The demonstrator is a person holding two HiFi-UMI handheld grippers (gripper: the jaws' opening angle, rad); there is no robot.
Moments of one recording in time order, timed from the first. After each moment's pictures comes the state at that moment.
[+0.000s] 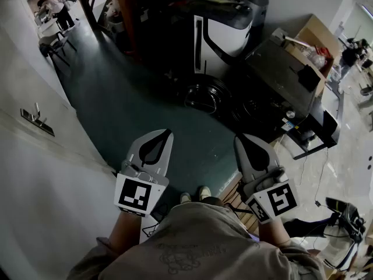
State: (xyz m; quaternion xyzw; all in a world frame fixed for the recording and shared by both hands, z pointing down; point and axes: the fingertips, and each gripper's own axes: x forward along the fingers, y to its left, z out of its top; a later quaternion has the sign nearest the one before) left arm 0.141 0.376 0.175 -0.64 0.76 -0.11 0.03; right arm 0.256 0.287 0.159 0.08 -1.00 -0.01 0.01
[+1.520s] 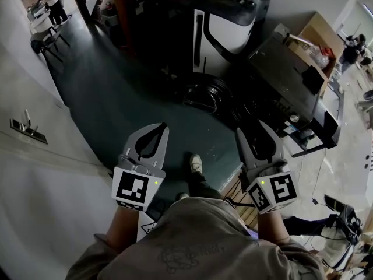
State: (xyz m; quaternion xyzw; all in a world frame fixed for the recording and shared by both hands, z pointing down) left arm 0.057 0.335 0.215 -0.63 0.77 -0.12 0.00; right arm 0.191 0.210 0.191 0.17 -0.99 0.02 0.03
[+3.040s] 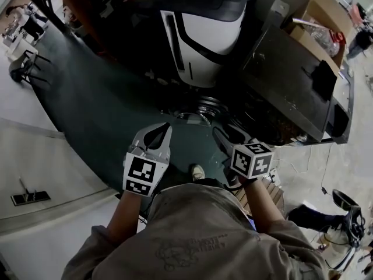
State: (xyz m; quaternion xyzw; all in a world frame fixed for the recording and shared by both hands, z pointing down) left arm -0.090 0.043 0.339 -0.68 0.69 -0.22 -0.13; right arm 0.024 -0.046 0.412 0.15 -0.91 0.31 0.22
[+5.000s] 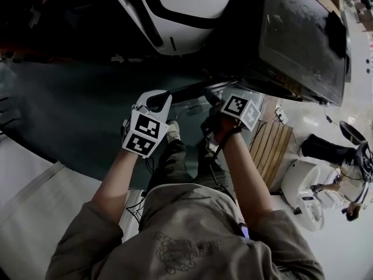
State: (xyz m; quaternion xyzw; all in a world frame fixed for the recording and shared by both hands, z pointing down) left arm -0.271 -0.117 0.548 -0.80 0.44 -0.33 -0.22; right arm -0.139 -0.151 0.650 0.44 -0.59 0.67 0.12
